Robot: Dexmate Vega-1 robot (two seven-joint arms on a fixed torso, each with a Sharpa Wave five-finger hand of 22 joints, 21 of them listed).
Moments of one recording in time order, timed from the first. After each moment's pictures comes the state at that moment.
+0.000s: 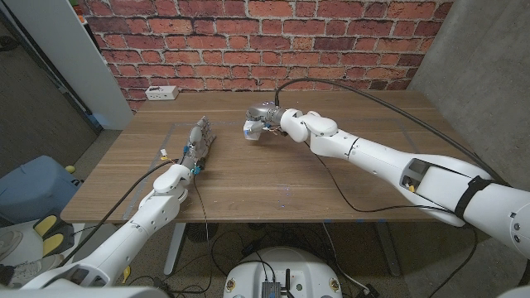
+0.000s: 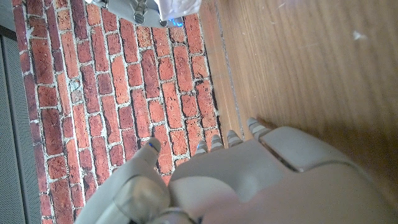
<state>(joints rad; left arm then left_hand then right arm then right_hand) 0.93 0.52 0.32 -1.30 -0.72 -0.30 -0.02 0.09 0.08 0.44 0.10 0.23 -0.17 -0.06 0.18 0.17 -0.17 0.00 0.20 0.18 -0.17 0.04 0.18 0.17 -0.14 0.11 0.24 0.19 -0.22 -0.33 -1.14 -1.28 -0.66 -0.15 0.10 0.89 0.11 0.41 -0.17 0.18 0.68 0.09 0.39 0.20 0.82 -0.01 0.50 0.28 0.80 -0.07 0.65 0.48 0.60 -0.03 0.33 0.20</state>
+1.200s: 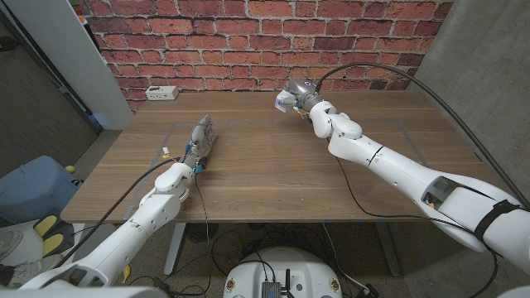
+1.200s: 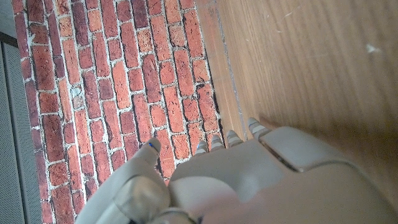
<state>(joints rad) 0.93 0.53 0.33 -1.34 -0.70 -0.27 0.00 0.09 0.08 0.44 0.10 0.23 -0.17 -0.06 0.18 0.17 -0.17 0.00 0.20 0.18 -0.17 0.04 0.18 0.17 -0.14 0.11 0.24 0.19 -0.41 -0.45 -0.87 -1.49 -0.58 -0.40 -0.14 0.90 0.09 0.41 -0.16 0.17 0.70 0.08 0.38 0.20 0.82 -0.02 0.51 0.29 0.82 -0.08 0.62 0.49 0.60 -0.03 0.34 0.20</state>
